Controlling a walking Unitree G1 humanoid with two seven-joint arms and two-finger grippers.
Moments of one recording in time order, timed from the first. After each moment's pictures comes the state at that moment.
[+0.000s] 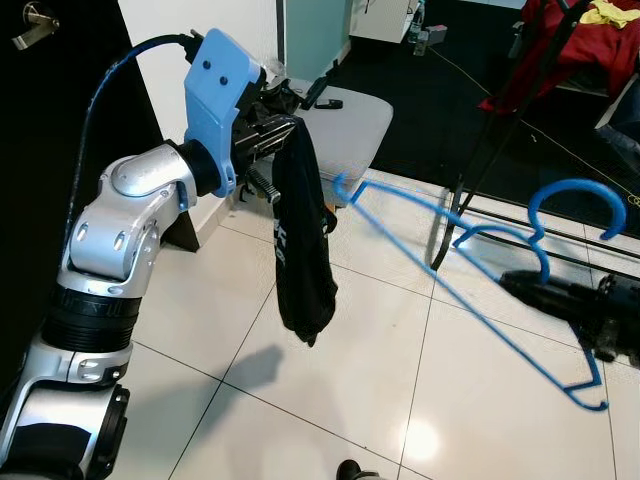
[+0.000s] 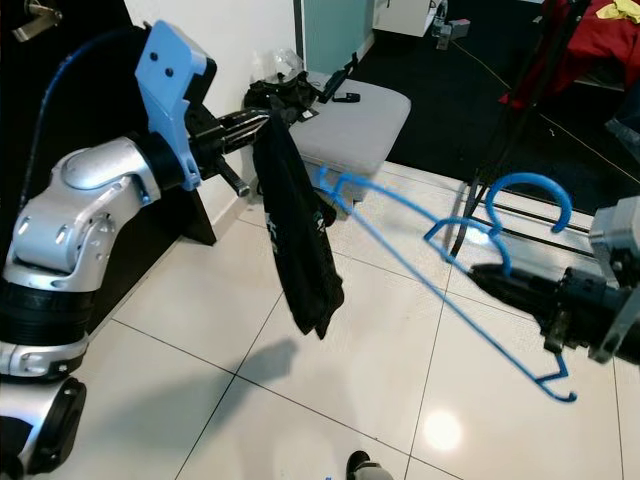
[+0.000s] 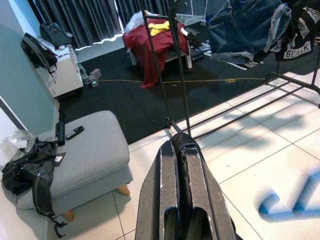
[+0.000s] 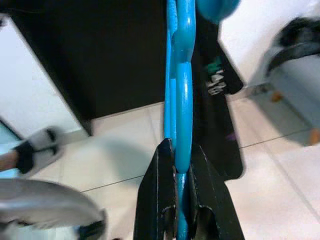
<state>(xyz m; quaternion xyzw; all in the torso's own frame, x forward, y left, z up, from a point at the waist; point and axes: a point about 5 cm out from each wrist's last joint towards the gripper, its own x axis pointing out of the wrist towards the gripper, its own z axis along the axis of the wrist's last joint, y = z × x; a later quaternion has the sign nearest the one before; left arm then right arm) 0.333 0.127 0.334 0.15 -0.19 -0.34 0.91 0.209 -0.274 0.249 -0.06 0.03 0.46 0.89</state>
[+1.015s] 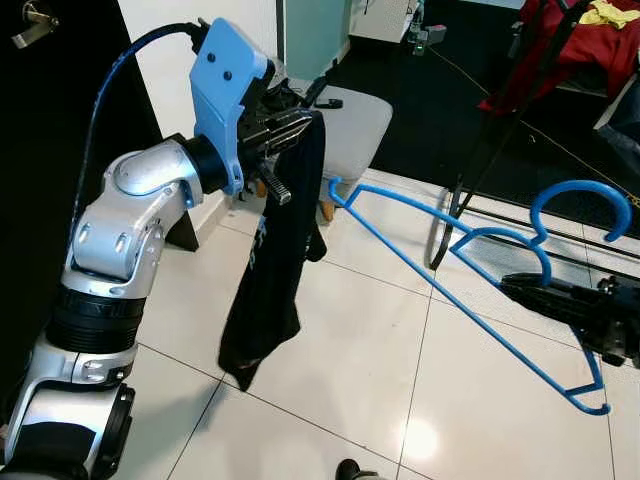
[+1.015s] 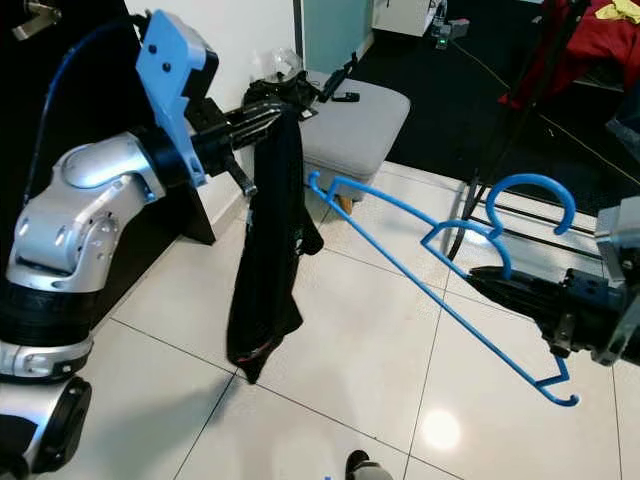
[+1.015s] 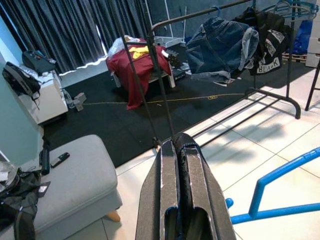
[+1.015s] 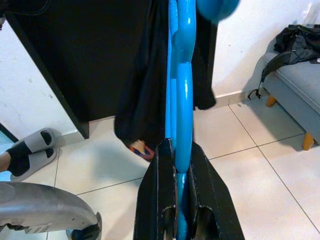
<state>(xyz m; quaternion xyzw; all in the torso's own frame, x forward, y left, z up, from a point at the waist) 0.323 0.117 0.344 0.15 -0.23 -0.38 0.89 0.215 -0.277 0.256 -0.07 0.02 0.45 0.89</state>
